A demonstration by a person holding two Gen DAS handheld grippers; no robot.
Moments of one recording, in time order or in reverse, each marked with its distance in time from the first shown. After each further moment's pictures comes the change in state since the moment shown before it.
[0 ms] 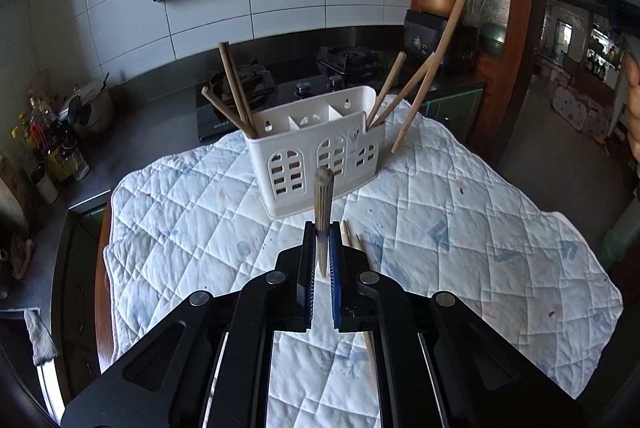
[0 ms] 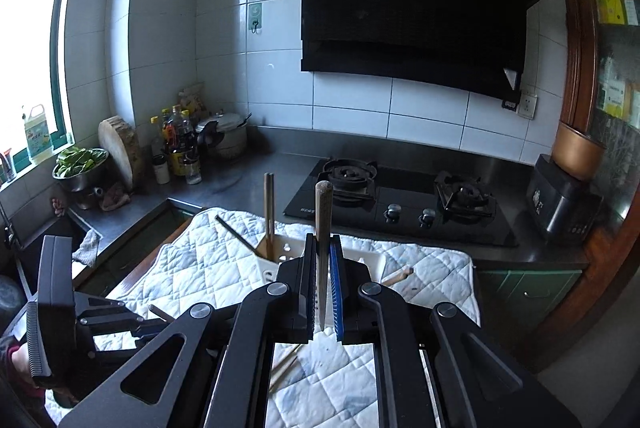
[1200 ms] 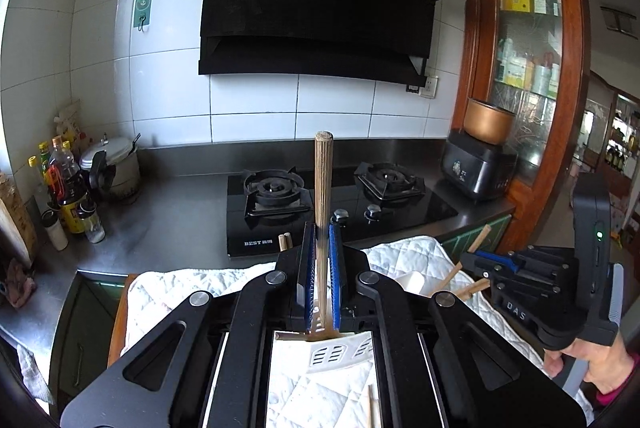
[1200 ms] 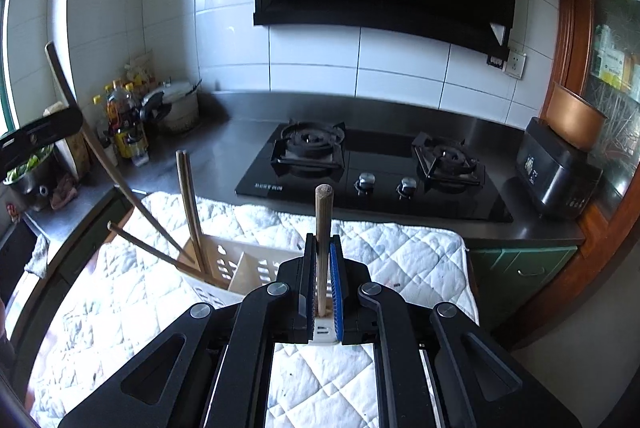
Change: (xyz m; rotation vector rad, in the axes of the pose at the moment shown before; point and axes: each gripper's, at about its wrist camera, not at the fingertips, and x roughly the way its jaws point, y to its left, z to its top) left arm 0.002 0.061 0.140 -0.167 -0.293 0.070; right arm 0.124 -0.033 -0.009 0.046 0.161 -0.087
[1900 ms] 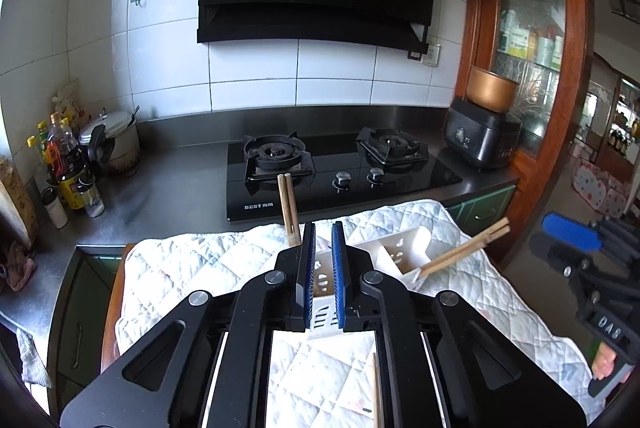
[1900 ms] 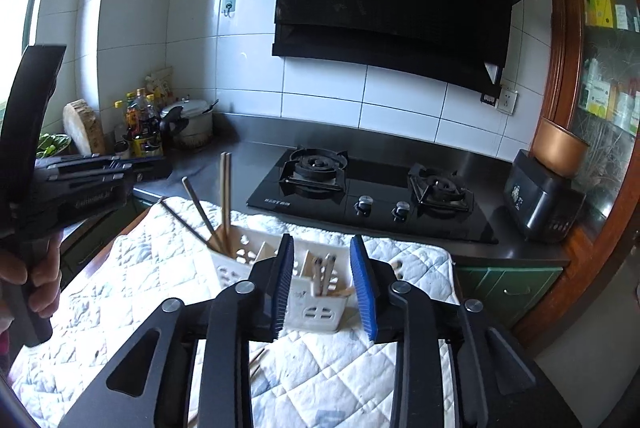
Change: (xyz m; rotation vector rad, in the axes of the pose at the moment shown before) left arm 0.000 0.000 -0.038 0.012 0.089 0.004; right arm -0.085 0.022 -0.048 -0.061 -0.135 0.006
